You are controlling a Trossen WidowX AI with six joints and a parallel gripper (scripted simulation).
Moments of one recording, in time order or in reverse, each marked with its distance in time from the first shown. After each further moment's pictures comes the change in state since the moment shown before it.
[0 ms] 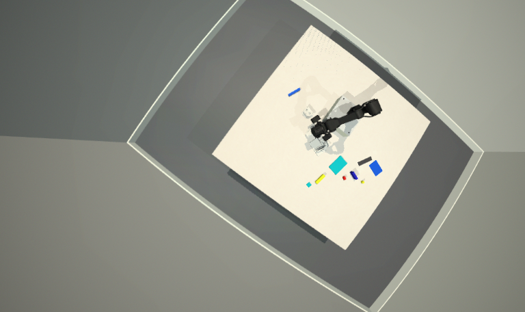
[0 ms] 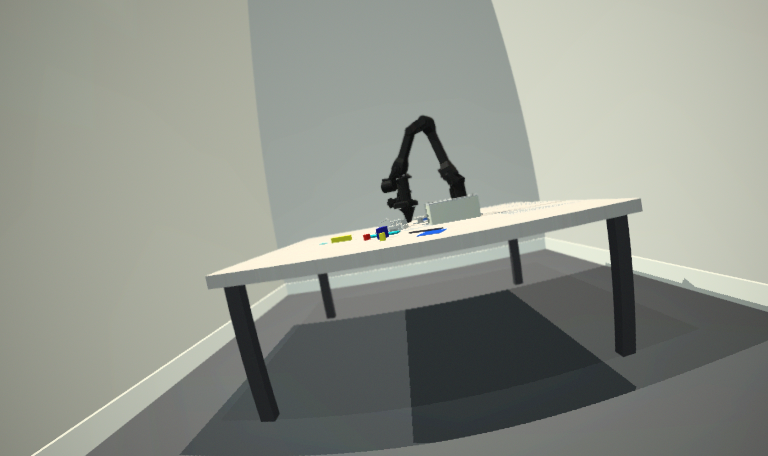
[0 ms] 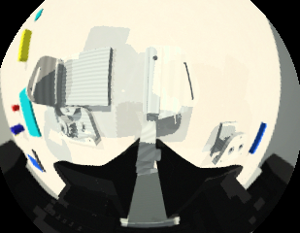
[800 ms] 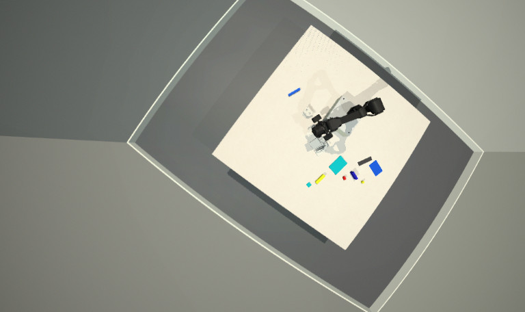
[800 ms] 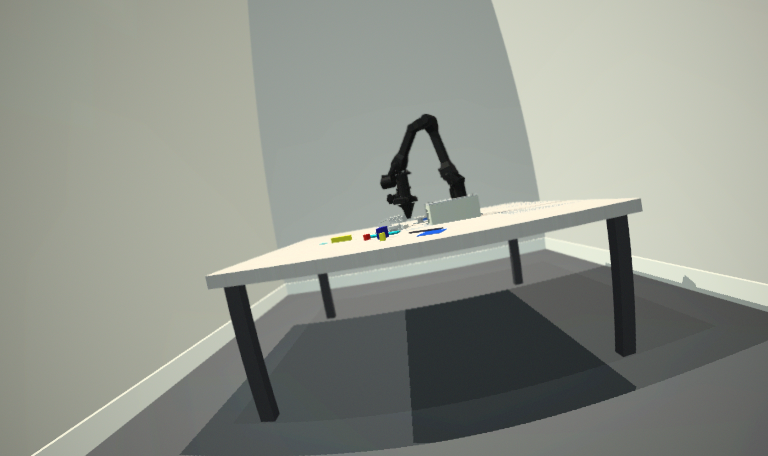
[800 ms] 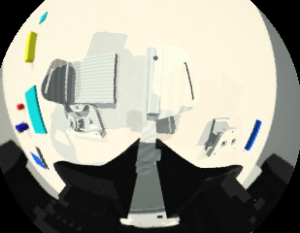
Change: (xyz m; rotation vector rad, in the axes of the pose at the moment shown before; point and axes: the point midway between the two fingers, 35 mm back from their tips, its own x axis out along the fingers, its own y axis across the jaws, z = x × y) arm -0.019 0.000 -0.001 0.002 0.002 0.000
